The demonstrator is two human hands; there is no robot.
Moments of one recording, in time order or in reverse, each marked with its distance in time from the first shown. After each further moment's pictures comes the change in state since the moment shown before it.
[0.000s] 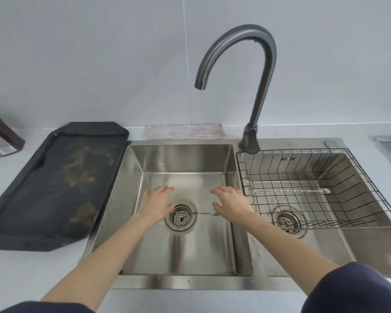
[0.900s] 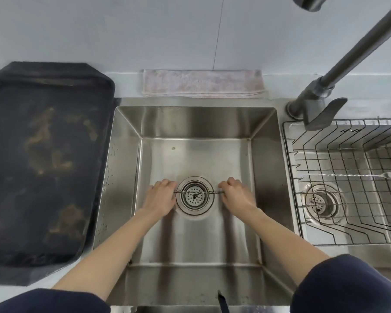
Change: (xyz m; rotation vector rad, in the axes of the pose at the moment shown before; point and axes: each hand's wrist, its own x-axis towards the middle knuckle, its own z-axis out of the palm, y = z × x) left_hand 0.075 -0.069 0.102 -0.106 -0.301 -0.031; right_hand 0.091 -0.001 0.107 -0.047 -0.285 0.204
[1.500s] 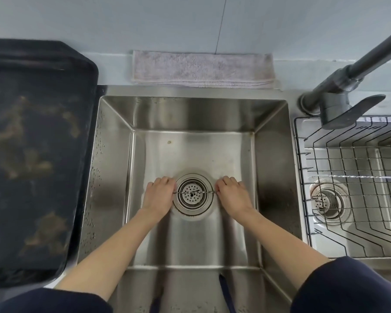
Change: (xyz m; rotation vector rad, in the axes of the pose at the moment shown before) left_hand 0.022 0.003 0.020 -0.004 0.056 0.004; right_hand 0.023 0.002 0.024 0.006 0.008 -0.018
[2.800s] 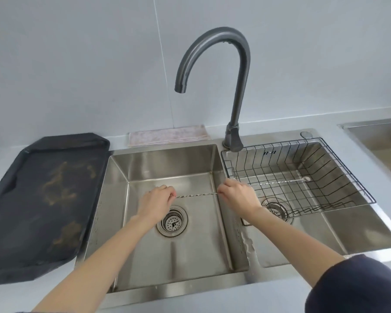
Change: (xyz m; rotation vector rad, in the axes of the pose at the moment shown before) left_hand -0.111 0.091 -0.105 0.015 0.406 0.208; right_hand -0.152 0.050 -0.110 -0.078 0.510 -0.122
